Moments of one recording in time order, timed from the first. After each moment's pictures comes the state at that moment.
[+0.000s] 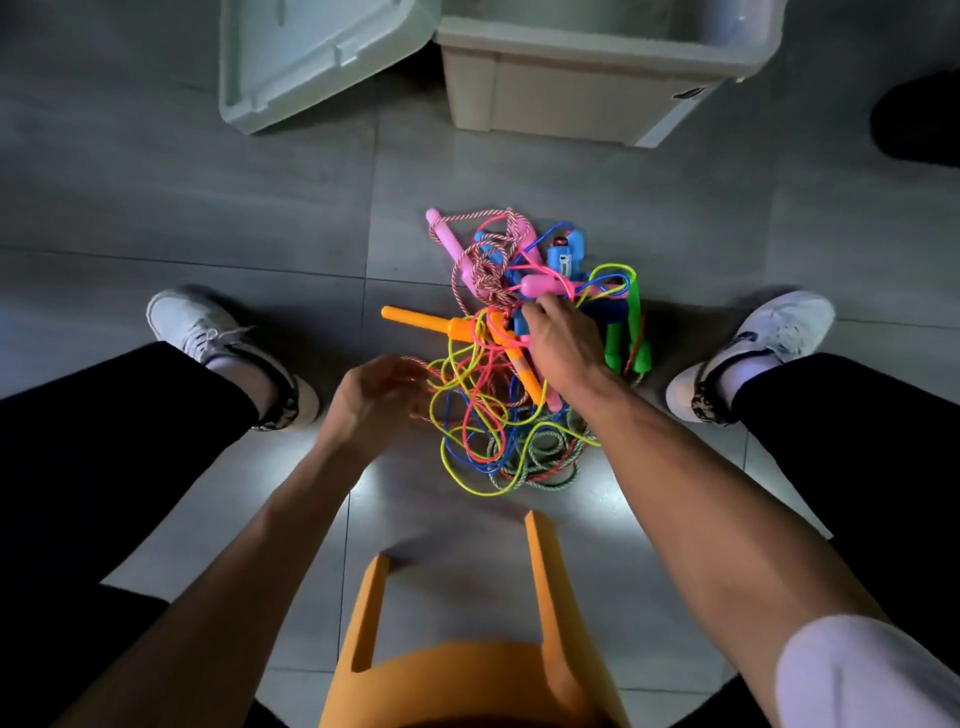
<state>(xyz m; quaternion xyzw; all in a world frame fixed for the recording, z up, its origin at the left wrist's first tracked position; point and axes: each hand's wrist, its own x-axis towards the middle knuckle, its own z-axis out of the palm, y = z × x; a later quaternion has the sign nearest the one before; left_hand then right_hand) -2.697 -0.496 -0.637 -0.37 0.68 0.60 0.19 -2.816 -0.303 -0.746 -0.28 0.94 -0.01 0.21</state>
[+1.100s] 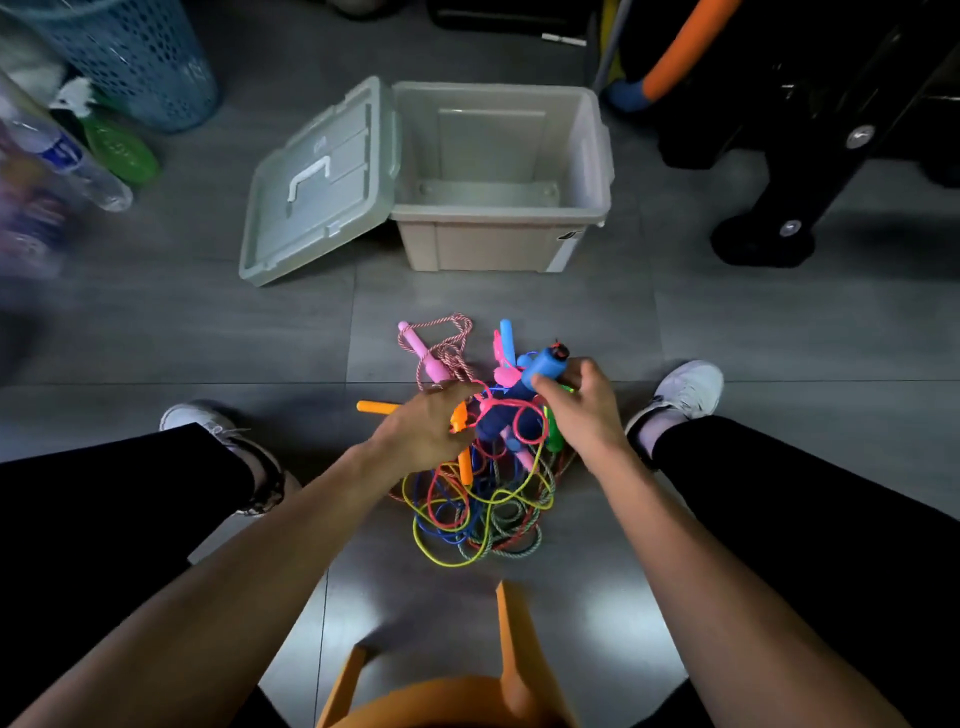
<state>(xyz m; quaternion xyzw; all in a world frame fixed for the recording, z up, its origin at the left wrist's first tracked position) -2.745 -0.438 -0.615 0.03 0.92 0.31 0.23 -2.789 -0.236 -0.607 0.16 0.81 -0.55 0.16</state>
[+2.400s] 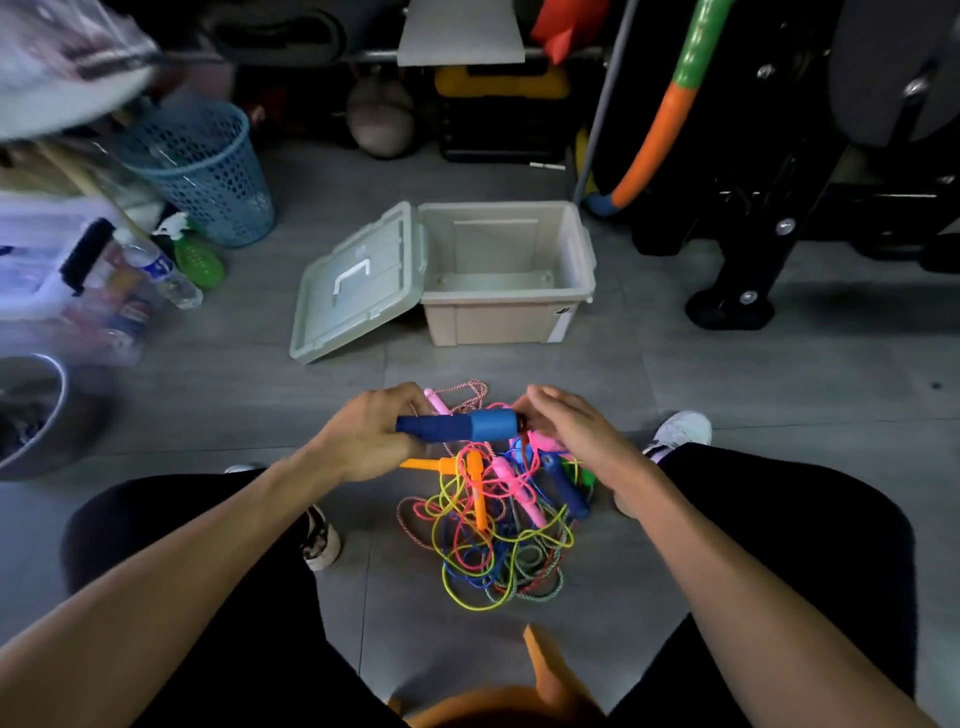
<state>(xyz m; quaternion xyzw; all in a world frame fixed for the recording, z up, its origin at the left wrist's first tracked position) -2.710 -0.502 -0.460 -0.03 0.92 0.34 0.18 -2.761 -0.253 -0.512 -0.03 0.74 -0.61 0.29</state>
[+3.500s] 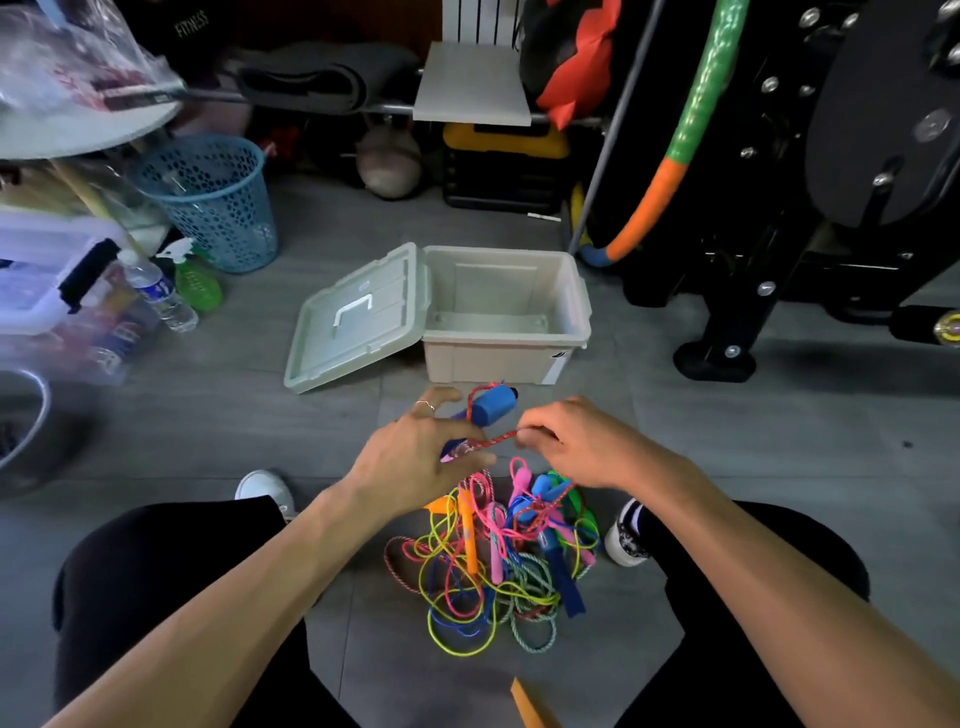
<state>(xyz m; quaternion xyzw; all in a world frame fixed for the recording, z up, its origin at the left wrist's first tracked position) -2.717 -0.479 -0.462 0.09 0.97 0.24 0.03 -2.780 -0.270 -0.428 -0.30 0.91 -0.19 0.20</state>
